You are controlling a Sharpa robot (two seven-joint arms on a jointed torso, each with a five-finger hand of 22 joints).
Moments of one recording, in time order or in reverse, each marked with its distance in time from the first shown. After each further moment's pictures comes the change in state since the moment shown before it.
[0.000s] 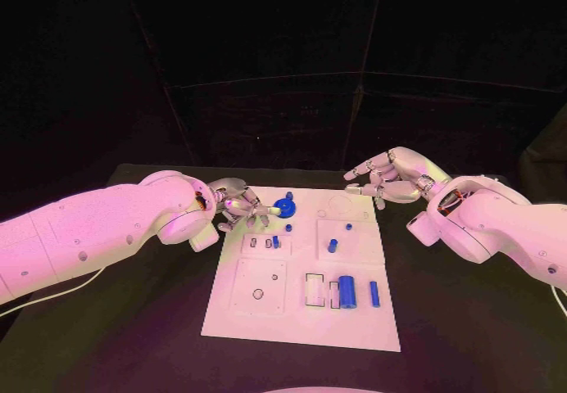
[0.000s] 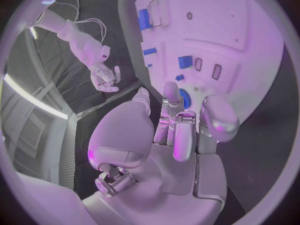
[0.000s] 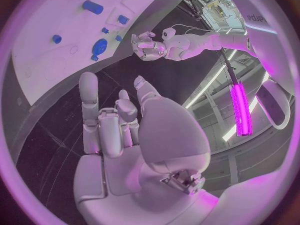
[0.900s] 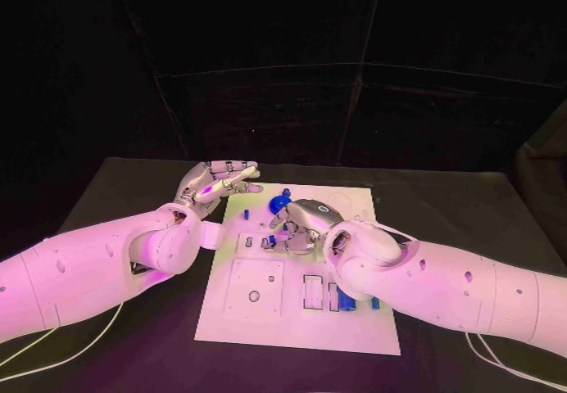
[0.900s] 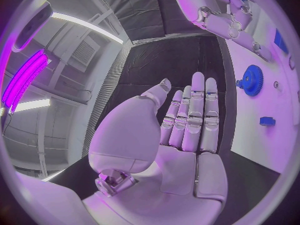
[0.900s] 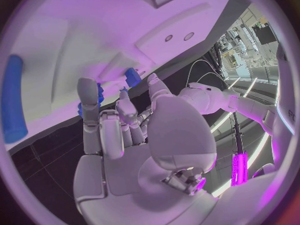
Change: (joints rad) left arm -0.128 -0.038 0.007 0.013 0.752 -0.289 0.887; left_hand 0.180 -0.048 0.353 -0.282 0.000 -0.015 0.132 -0.376 -0.205 -0.085 0.146 -0.753 -0.627 -0.173 0.140 -1.288 -1.051 0.062 -0.446 0.160 -0.913 -0.908; right arm -0.160 0.376 -0.003 -0.079 -0.689 -0.081 -0.387; right_hand -0.135 -0.088 -0.027 0.037 -0.053 -0.024 0.009 -0.022 -0.009 0.021 0.000 0.018 0.034 -0.004 -0.004 0.048 0.010 -0.016 0.039 -0.007 0.054 0.090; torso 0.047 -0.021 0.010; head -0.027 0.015
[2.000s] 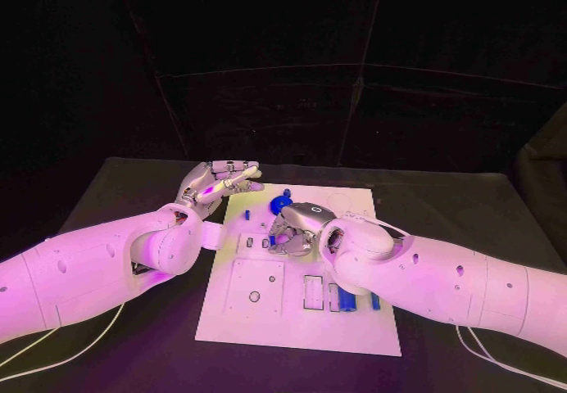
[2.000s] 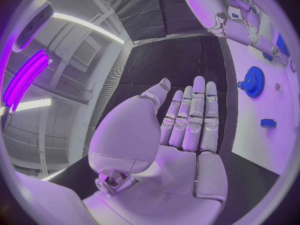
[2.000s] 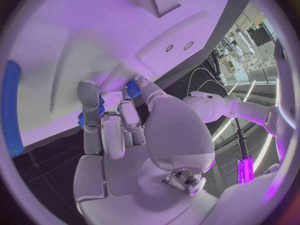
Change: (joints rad) left arm 0.000 0.000 0.000 0.007 0.003 -0.001 0.014; left_hand 0.013 -0.013 -0.011 0.011 0.000 -0.024 0.019 -0.001 -0.002 -0.028 0.021 -0.009 -0.001 -0.129 0.033 -0.066 -0.049 0.000 -0.103 0.029 -0.053 -0.020; right arm 0.013 0.057 0.006 -0.068 -0.007 0.162 -0.024; right_hand 0.059 0.047 0.216 -0.124 -0.009 0.116 -0.027 0.033 0.000 0.070 -0.020 0.068 0.090 0.000 -0.021 0.015 -0.001 0.000 0.014 -0.014 0.034 0.045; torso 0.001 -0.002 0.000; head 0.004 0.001
